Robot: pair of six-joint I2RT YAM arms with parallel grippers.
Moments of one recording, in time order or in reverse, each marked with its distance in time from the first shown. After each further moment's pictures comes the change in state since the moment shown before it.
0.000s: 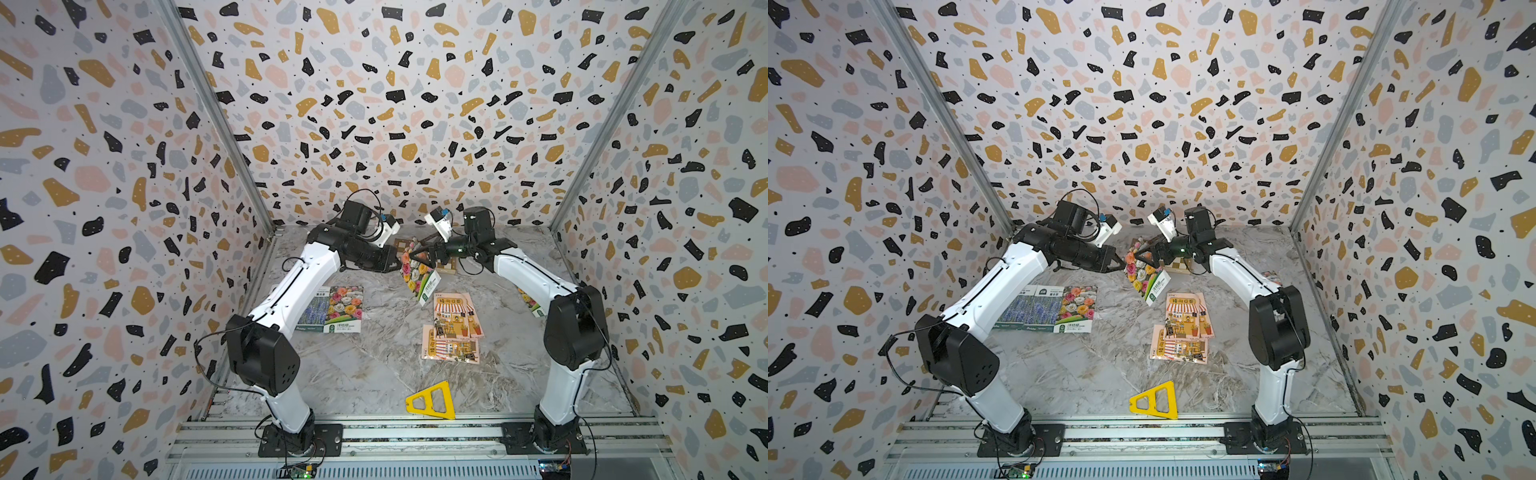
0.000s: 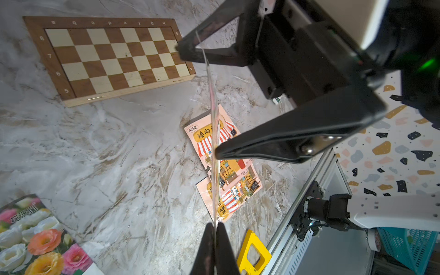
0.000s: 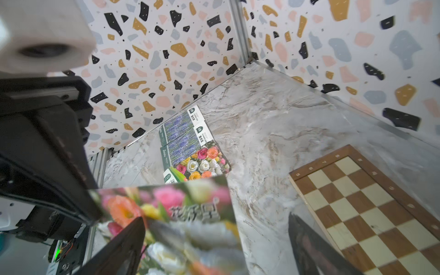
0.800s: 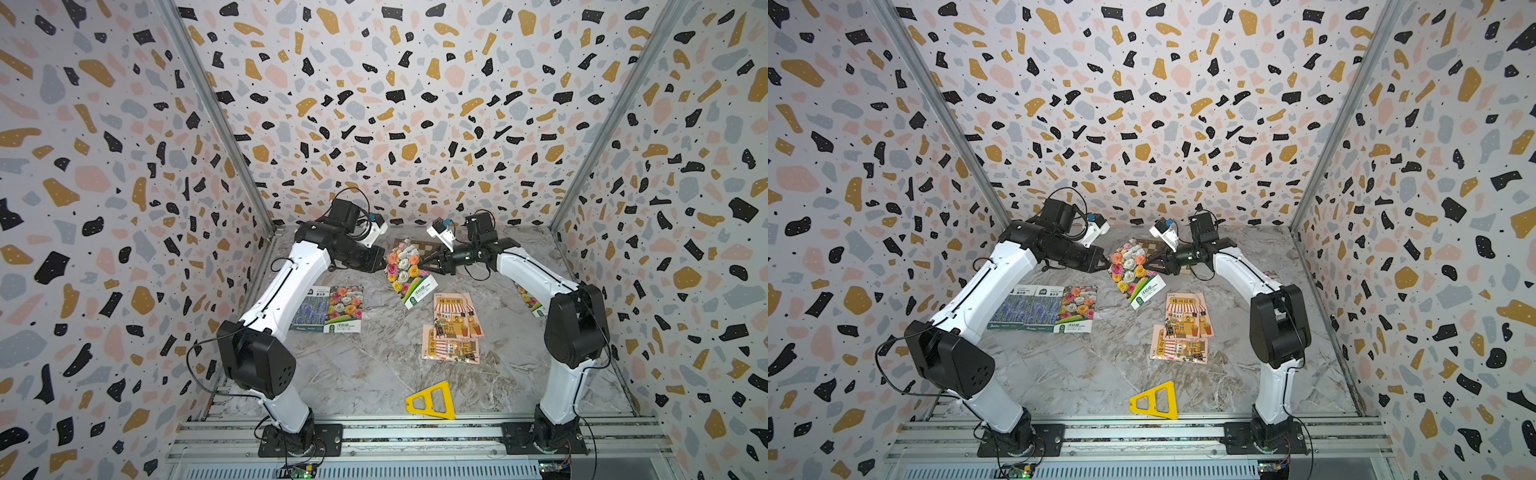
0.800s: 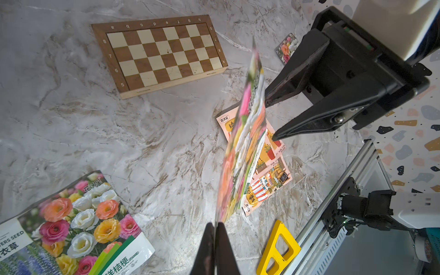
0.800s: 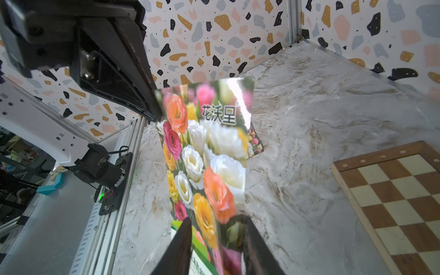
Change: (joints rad) left arm 0.053 -0.029 0.015 -0.095 -0.111 0.111; right arm -0.027 -0.017 -0.027 -0.193 -0.199 -0.227
